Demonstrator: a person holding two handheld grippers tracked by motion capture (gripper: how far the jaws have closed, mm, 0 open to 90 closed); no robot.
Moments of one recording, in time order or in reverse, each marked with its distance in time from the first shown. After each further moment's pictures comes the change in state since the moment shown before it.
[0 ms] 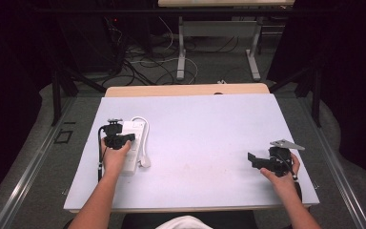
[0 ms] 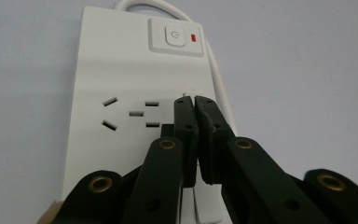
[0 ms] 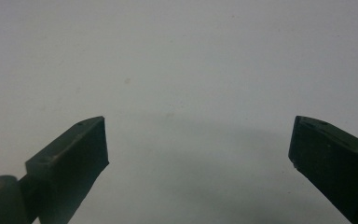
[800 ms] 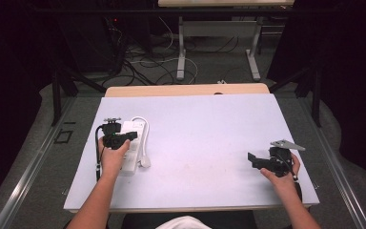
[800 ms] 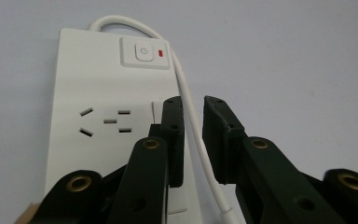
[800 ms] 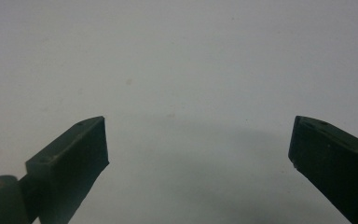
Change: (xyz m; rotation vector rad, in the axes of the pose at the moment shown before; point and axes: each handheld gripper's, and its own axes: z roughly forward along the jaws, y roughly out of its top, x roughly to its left) left arm -0.007 0.003 -0.018 -0.025 -0.086 0.025; right arm 0.001 0.000 -0.002 -0.006 0.000 -0.004
